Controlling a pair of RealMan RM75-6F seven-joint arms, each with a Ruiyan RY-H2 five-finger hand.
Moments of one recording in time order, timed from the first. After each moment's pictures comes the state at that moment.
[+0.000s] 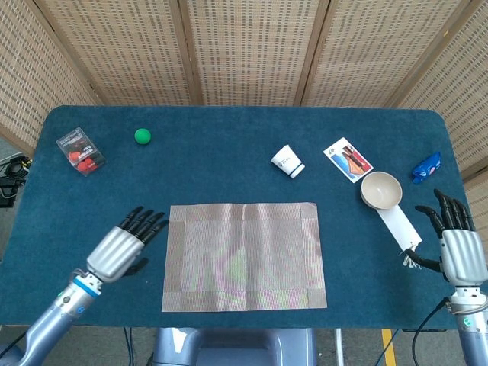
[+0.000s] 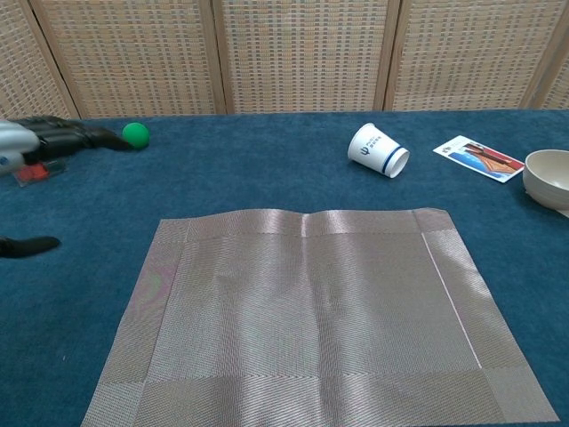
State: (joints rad) left arm -0.49 -1.17 0.07 -1.82 1.54 1.22 0.36; right arm 0.15 -1.15 0.15 -1.55 -1.47 1.47 0.13
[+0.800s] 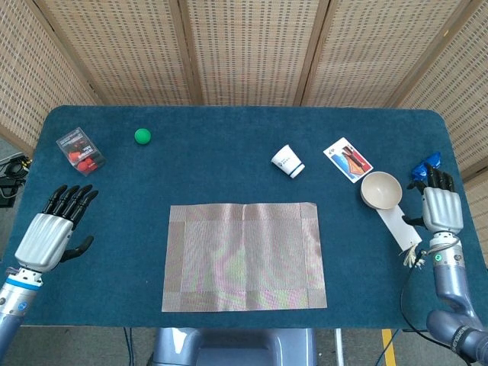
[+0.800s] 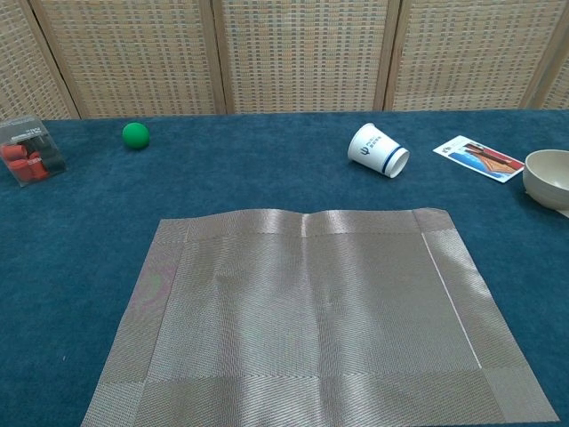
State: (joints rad) left arm -0.34 -1.07 0.01 -1.72 1.53 1.38 0.13; right arm 0.41 -1.34 0.28 -1.21 -1.09 1.05 -0.10
